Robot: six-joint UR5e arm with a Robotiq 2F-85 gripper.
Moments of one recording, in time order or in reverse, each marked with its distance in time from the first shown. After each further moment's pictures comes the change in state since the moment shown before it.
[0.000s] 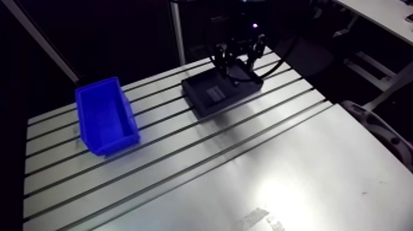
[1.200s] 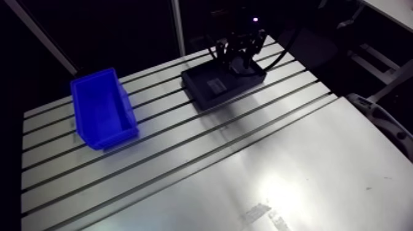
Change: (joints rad) arm 0.002 0.042 -0.015 -0.028 -0.001 -0.002
